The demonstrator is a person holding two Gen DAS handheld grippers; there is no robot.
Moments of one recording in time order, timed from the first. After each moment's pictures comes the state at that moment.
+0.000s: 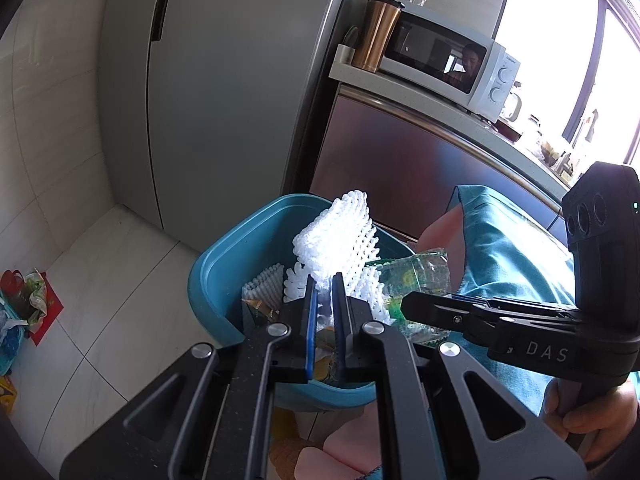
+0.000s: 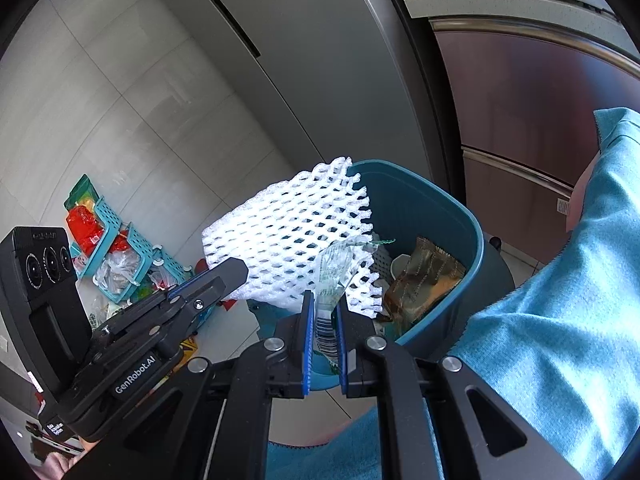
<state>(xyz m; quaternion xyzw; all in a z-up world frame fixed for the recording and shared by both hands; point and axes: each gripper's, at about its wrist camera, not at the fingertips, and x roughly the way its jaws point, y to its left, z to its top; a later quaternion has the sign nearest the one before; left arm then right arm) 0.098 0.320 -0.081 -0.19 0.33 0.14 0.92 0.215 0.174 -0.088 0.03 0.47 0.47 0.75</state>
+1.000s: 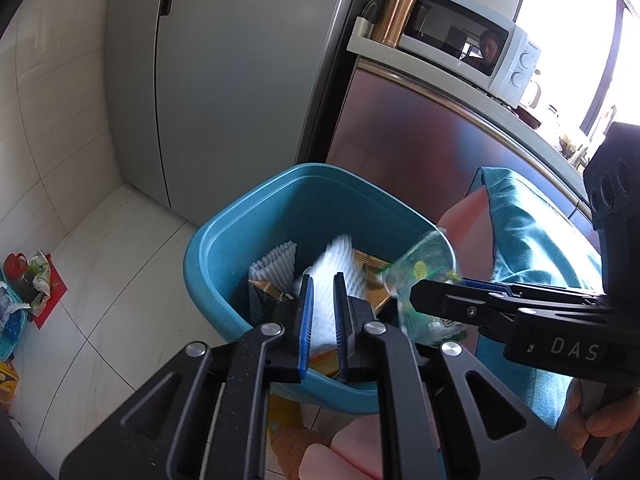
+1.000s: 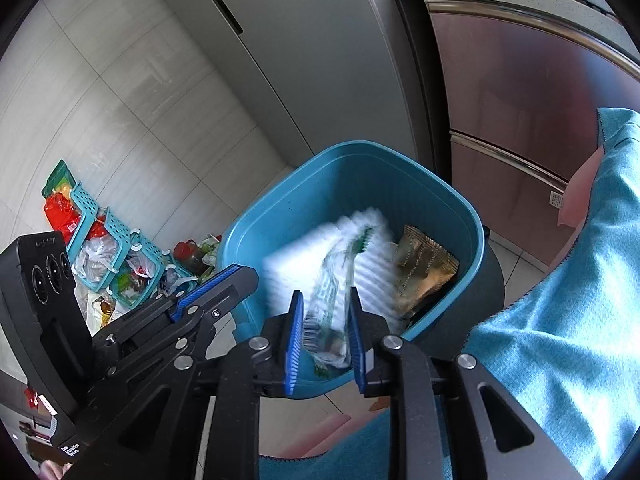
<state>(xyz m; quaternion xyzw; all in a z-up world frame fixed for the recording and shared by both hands) 0.111 0.329 -0.114 -0.20 0.36 0.15 0.90 0.220 0.193 -0.100 -0.01 0.50 0.44 0.75</state>
